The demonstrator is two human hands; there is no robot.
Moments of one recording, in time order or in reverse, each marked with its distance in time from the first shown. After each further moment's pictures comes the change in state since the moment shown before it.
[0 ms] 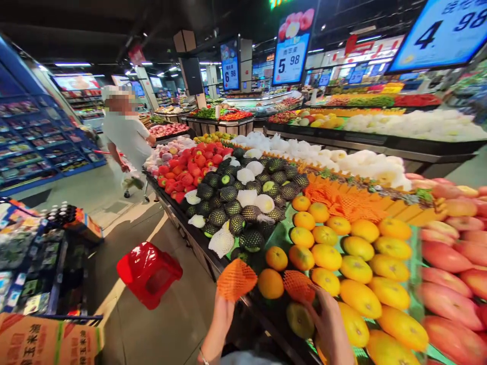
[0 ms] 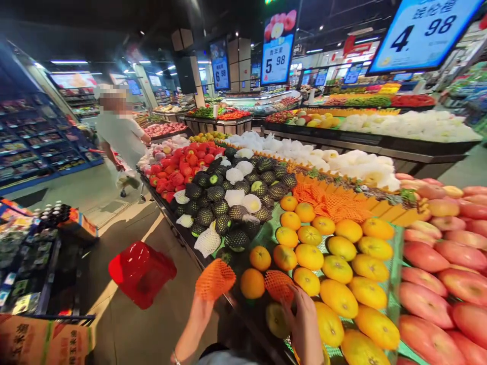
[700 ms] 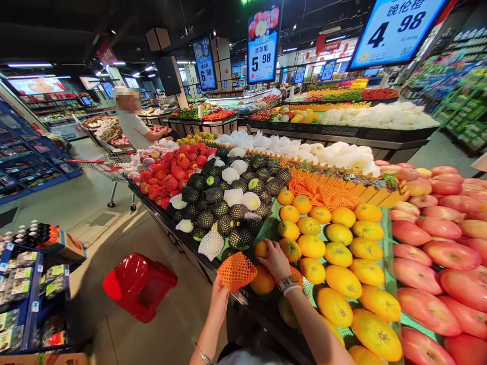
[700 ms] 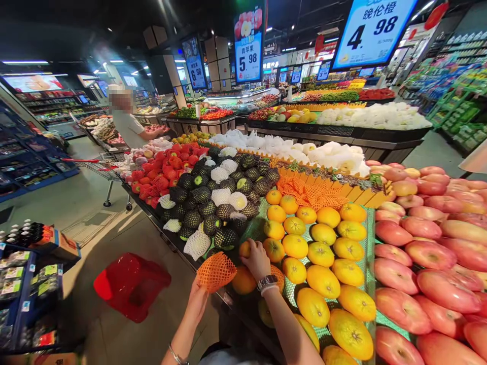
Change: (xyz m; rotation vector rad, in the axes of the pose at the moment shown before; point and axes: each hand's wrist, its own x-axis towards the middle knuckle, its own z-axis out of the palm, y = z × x) left_hand 0.015 0.005 0.024 0.274 0.114 -0.051; right_hand 0.106 -0.074 0.062 0.431 -0.100 0.291
